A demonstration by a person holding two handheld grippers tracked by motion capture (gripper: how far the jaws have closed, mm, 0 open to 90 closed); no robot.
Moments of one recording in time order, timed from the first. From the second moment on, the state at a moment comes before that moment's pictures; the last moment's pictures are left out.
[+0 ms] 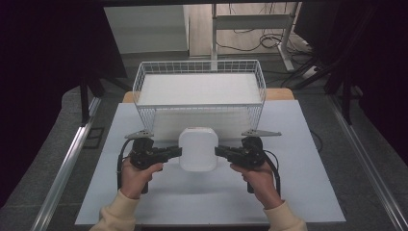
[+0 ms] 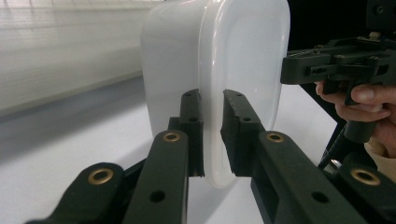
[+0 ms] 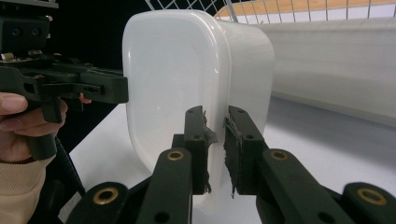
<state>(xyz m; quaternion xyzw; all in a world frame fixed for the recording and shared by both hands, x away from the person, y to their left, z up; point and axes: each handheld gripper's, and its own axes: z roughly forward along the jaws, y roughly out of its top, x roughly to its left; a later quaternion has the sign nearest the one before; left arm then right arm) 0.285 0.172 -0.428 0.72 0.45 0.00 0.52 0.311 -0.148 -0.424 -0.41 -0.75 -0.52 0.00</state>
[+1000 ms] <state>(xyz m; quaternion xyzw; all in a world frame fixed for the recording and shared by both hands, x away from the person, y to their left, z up) 0.304 0.174 -0.355 0.72 0.42 0.05 0.55 0.331 -0.144 -0.347 -0.37 -0.75 -0.54 -0.05</state>
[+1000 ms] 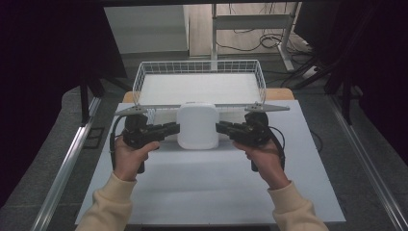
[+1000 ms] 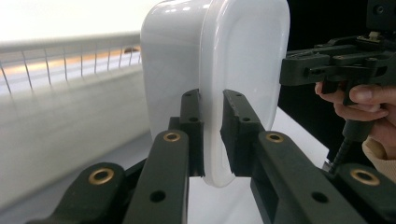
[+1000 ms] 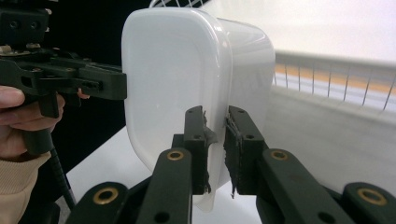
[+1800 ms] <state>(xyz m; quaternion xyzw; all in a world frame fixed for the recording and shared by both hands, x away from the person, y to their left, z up) 0.349 0.182 -0.297 0.71 0.41 0.05 0.57 0.375 -0.139 -0.282 -0.36 -0.76 -0.54 -0.06</state>
